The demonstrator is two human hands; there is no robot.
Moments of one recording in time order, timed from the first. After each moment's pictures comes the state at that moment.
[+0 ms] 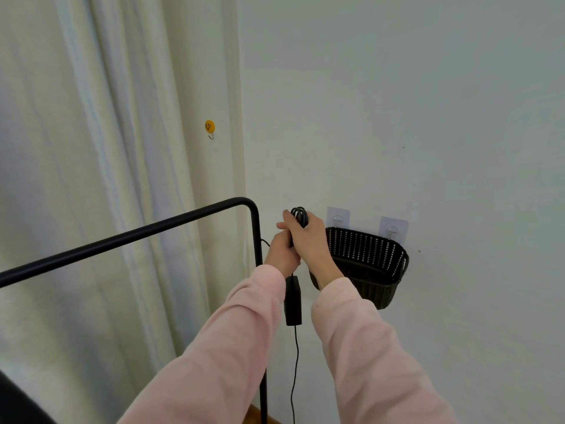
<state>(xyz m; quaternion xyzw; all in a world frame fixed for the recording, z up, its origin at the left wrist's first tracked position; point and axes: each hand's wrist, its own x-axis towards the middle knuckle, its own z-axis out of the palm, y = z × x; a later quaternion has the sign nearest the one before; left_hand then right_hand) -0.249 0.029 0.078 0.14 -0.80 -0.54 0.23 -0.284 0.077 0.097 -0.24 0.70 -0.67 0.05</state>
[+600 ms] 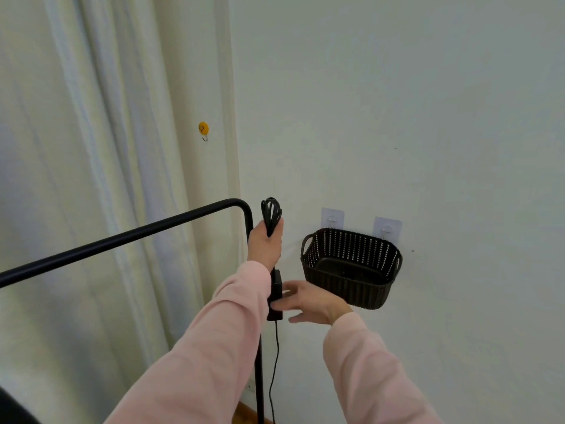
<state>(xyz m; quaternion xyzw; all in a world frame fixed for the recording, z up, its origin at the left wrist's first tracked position) -0.255 0.008 0.080 0.18 -0.67 -0.63 0.34 -0.292 0.116 0.016 -0.28 0.71 -0.48 0.44</state>
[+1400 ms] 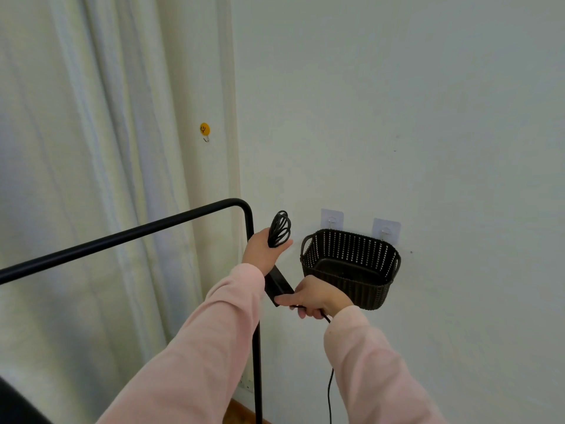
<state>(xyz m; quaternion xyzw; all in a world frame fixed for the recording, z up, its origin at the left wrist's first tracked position) -0.247 -0.004 0.068 0.16 -0.82 -0.47 0.30 -0.290 0.119 0.036 -0.26 0.87 -0.29 0.30</state>
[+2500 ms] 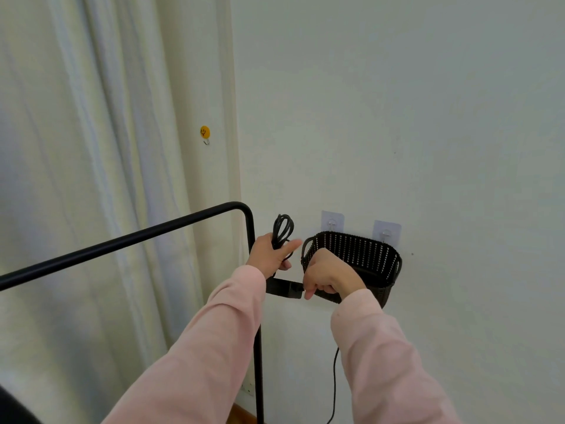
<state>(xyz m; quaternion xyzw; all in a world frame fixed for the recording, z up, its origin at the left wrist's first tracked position) -0.246 0.001 0.073 0.15 -0.80 -0.53 0.23 -0.297 0.124 0.089 -0.23 0.91 -0.26 0.22</state>
